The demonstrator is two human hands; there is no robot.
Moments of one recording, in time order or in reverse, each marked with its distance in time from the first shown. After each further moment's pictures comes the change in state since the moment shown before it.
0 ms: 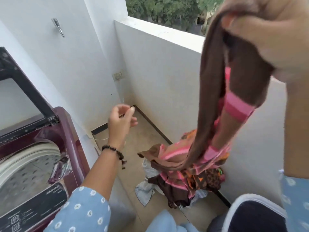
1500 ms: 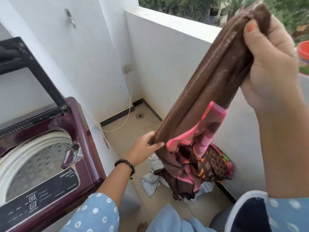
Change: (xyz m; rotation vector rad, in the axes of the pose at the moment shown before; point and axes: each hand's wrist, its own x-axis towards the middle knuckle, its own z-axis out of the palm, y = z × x) left_hand -0.048 -0.071 -0.010 0.502 -0.587 -0.021; right_hand -0.029 0.031 0.038 0.636 0.213 0.096
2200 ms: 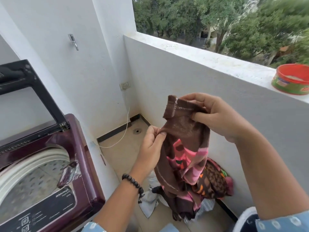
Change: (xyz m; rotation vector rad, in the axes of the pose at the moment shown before) left_hand -0.018 0.091 0.005 -0.484 0.272 0.199; right_hand -0.026 0.025 0.000 -0.492 -0.411 0.453
